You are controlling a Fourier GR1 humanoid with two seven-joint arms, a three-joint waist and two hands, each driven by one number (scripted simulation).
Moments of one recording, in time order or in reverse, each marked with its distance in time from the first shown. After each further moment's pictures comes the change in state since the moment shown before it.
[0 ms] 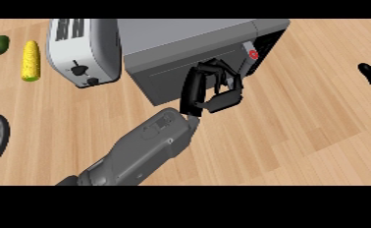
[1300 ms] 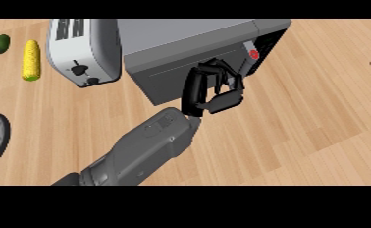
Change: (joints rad) left arm -0.024 0.000 -0.040 0.031 0.099 -0.013 -0.107; right arm -0.038 -0.090 -0.007 -0.003 -0.166 0.039 0.080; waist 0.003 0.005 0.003
